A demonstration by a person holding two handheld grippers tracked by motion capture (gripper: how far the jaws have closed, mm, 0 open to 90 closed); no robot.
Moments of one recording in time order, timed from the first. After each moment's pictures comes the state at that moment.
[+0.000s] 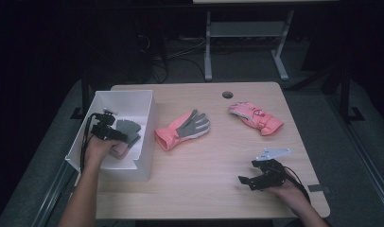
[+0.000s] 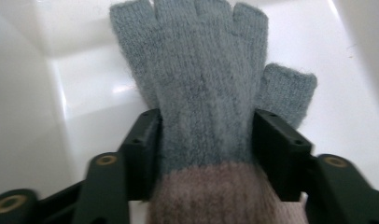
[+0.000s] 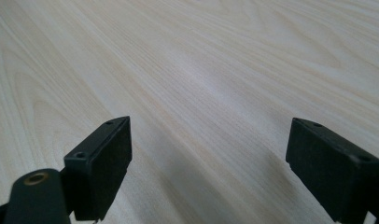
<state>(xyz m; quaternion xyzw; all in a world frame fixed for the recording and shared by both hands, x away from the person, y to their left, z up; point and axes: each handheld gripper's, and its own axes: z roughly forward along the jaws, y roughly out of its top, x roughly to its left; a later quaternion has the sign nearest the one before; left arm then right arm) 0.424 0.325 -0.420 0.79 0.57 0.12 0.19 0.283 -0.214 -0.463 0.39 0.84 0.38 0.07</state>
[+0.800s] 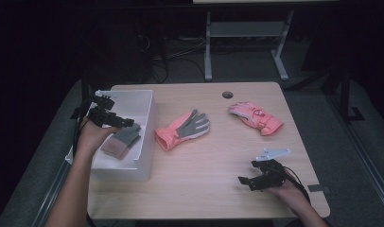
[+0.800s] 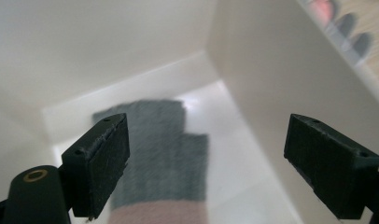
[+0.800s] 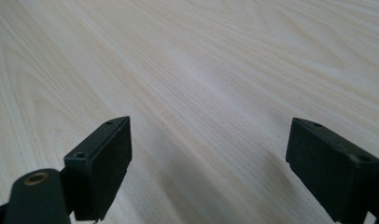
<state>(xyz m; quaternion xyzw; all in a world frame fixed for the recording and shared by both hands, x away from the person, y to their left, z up) 0.412 0.295 -0.334 0.81 0.49 0.13 0.30 0.282 -0.213 -0.462 0.39 0.84 0.37 0.07</state>
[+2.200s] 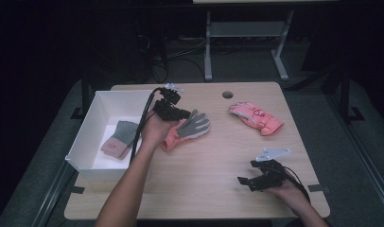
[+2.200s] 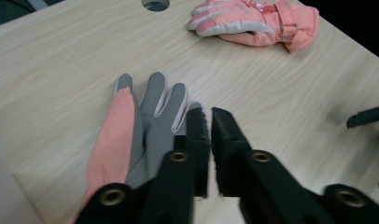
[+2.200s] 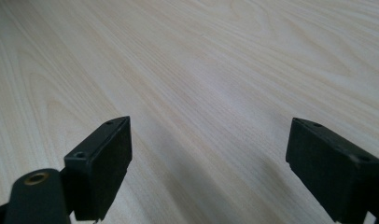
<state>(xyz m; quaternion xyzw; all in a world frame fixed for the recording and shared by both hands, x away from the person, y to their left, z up) 0.422 0.114 -0.334 0.85 0.38 0.08 0.36 0.281 -0.212 -0.460 0.37 0.84 0.38 0.07</state>
